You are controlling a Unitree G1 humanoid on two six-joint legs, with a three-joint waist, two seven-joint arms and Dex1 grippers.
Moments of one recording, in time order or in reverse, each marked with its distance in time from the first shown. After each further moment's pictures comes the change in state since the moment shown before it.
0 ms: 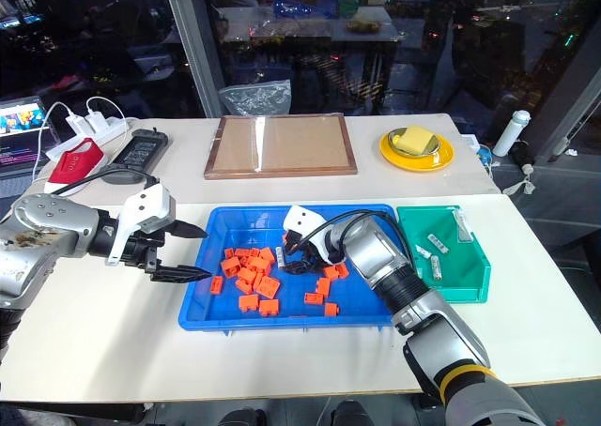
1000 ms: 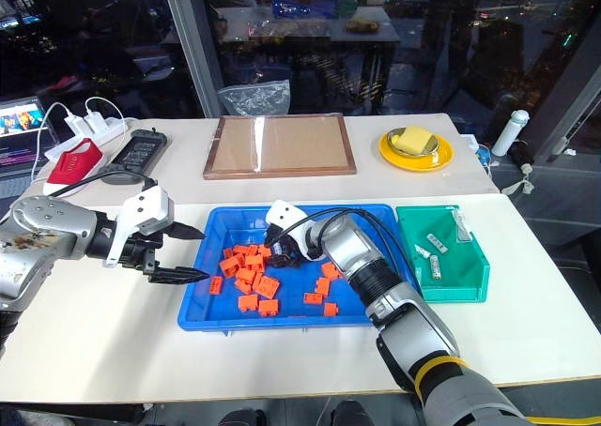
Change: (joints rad) left arm 0.015 0.012 0.002 -0.003 0.000 -0.001 0.012; right arm -0.069 0.135 -0.037 0.172 -0.011 -0.037 -0.098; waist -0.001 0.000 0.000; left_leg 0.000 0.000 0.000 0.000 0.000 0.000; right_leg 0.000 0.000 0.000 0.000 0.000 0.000
